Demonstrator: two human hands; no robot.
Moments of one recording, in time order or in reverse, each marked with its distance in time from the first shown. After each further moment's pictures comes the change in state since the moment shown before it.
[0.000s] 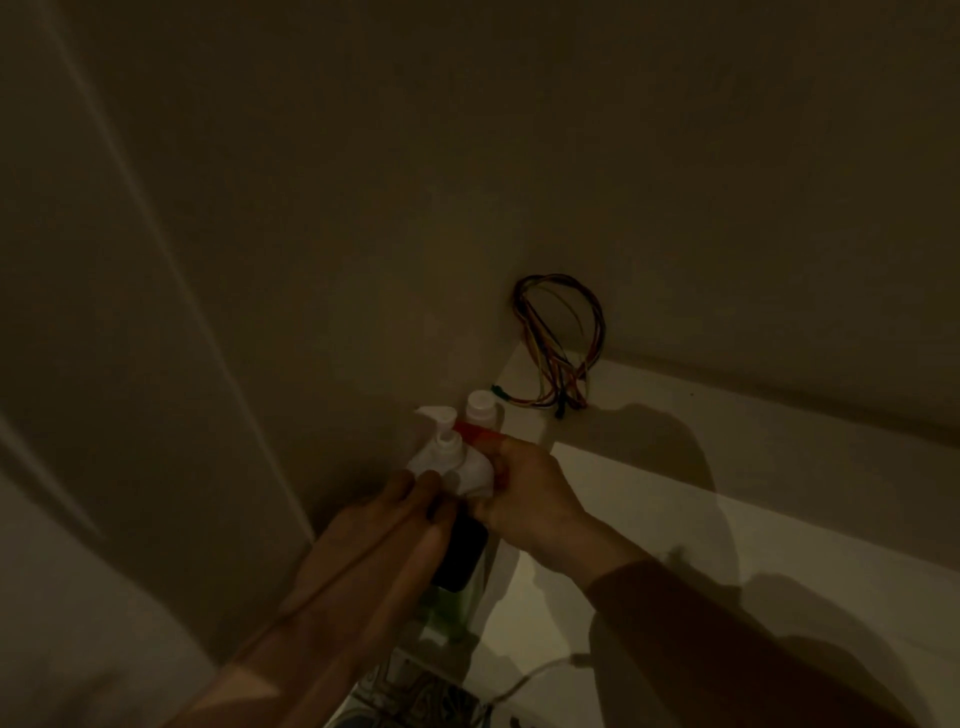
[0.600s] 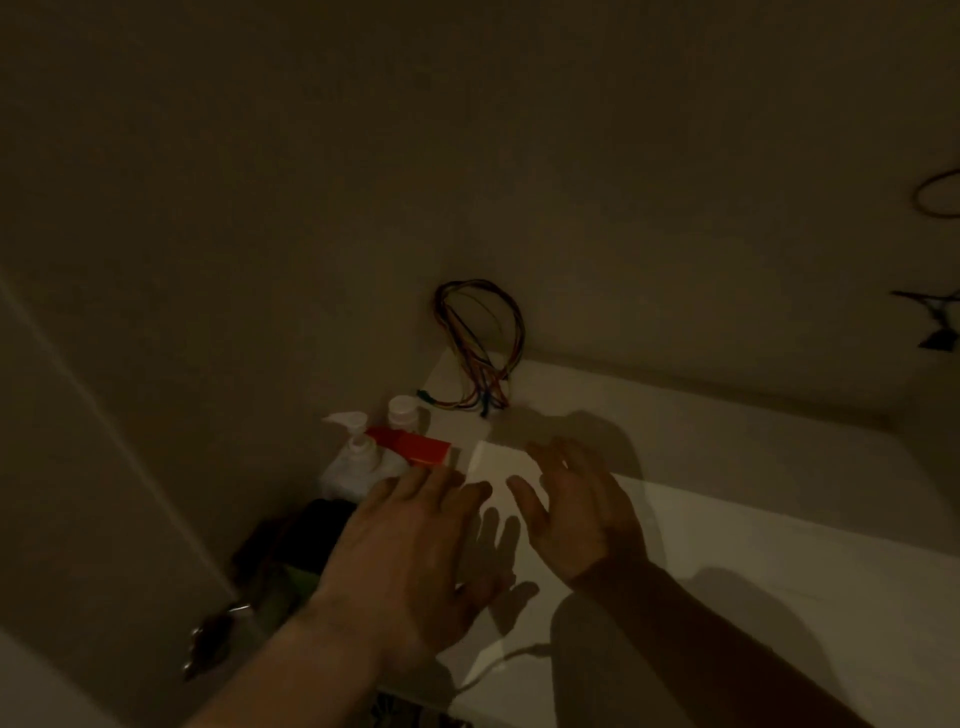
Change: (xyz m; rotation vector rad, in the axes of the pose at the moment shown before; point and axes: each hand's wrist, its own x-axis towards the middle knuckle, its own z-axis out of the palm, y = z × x) left_hand 0.016 0.060 -0.004 -0.197 0.200 0.189; right_hand -0.059 0.073 -0.069 -0.687 0.385 0.017
